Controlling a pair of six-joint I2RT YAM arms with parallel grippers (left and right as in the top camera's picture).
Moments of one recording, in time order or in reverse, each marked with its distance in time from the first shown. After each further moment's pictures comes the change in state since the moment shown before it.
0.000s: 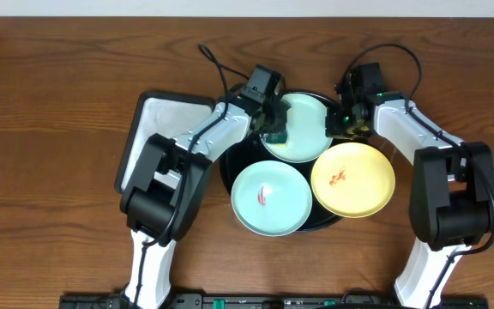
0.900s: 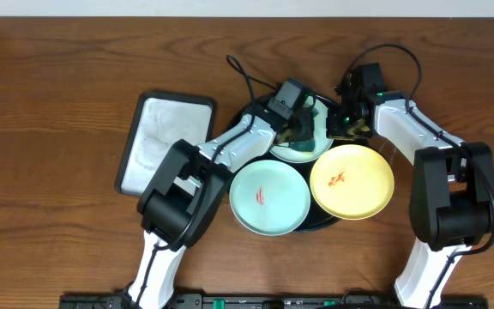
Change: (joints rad) left arm -0.125 0.030 0.012 0.081 0.015 -0.166; right arm 0.000 0.000 0.003 -0.021 0.002 -0.008
